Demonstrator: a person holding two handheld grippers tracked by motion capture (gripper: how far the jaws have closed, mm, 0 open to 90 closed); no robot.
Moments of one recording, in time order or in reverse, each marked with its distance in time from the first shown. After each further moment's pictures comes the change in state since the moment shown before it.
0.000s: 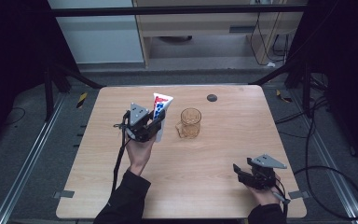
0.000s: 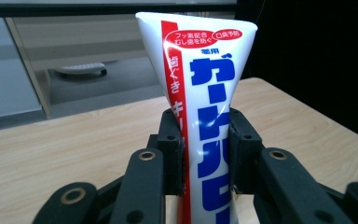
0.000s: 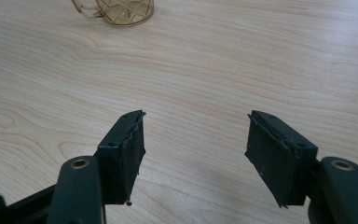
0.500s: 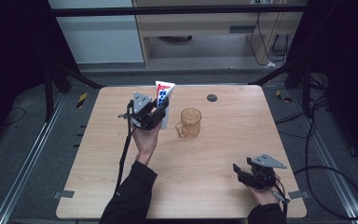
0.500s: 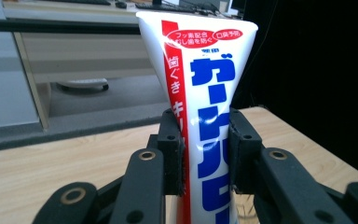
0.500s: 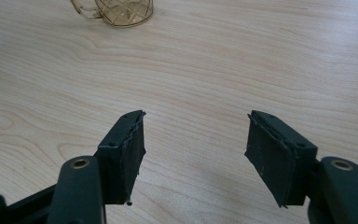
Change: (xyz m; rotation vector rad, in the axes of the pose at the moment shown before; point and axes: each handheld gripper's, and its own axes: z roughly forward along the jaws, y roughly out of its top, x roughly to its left) left arm -0.001 0.020 0.027 -0.083 0.017 -0.033; right arm -0.001 0.000 0.001 -0.001 0.002 0.007
